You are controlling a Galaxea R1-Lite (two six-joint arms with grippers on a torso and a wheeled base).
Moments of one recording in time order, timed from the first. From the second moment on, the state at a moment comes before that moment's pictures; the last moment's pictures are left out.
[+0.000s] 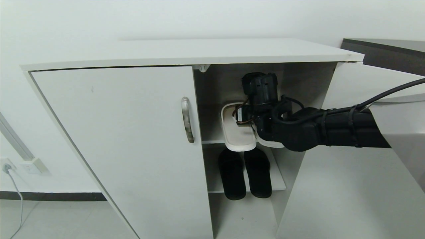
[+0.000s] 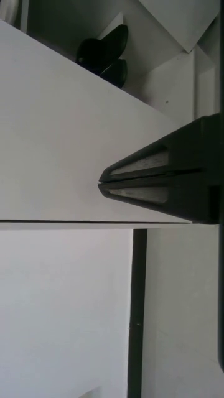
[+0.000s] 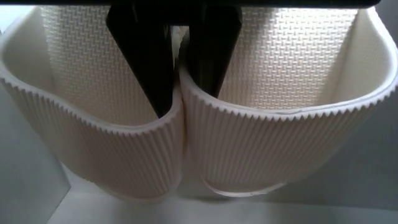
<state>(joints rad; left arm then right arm) 0.00 0.00 0.00 0.00 0.06 -0.07 0.71 2.16 -1.75 -0.18 -0.63 0.15</state>
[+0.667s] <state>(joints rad) 0.00 0.00 0.00 0.00 0.06 -0.07 0.70 2.22 -1.82 -0.16 -0.62 0.15</state>
